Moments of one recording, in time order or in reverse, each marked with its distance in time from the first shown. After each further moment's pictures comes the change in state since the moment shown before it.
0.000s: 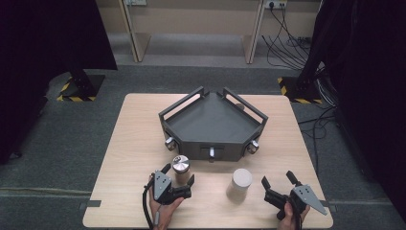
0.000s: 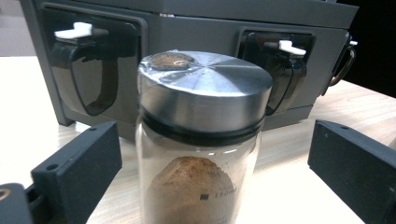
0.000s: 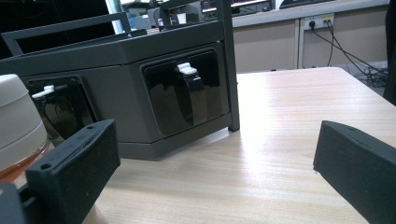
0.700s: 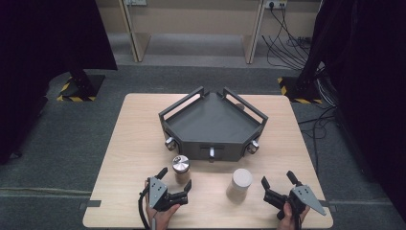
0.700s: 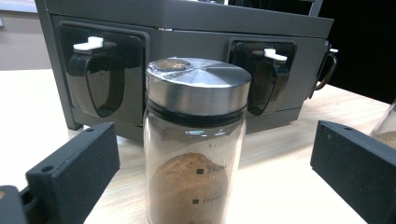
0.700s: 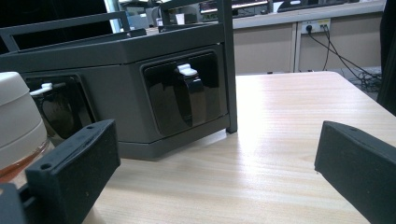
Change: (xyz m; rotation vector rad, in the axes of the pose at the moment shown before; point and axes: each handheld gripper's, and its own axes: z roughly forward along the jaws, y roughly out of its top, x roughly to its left) left arm 0.002 -0.015 -0.022 -0.063 -0.016 0.010; right arm 0.005 0.001 -0.001 -0.005 -0.014 -0.029
